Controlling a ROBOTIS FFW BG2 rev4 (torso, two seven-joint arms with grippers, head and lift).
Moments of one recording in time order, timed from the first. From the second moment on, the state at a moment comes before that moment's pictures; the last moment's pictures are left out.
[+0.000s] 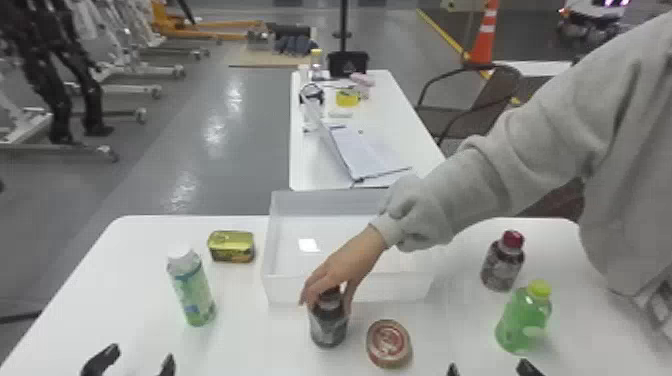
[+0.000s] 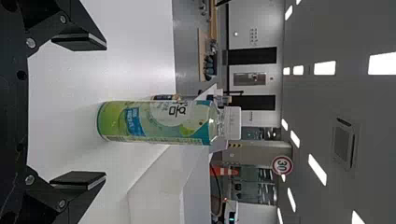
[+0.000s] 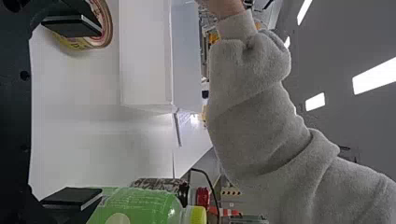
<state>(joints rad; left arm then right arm) 0.35 0.00 0.34 -1.58 0.05 -0.22 -0.49 0.44 -0.09 0.08 -1.67 -0.10 -0.27 0.05</state>
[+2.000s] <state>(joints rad) 0.38 0.00 0.33 -1.59 0.09 -0.24 -0.46 0.51 -0.10 0.08 -1.71 -0.07 -0.35 -0.03</state>
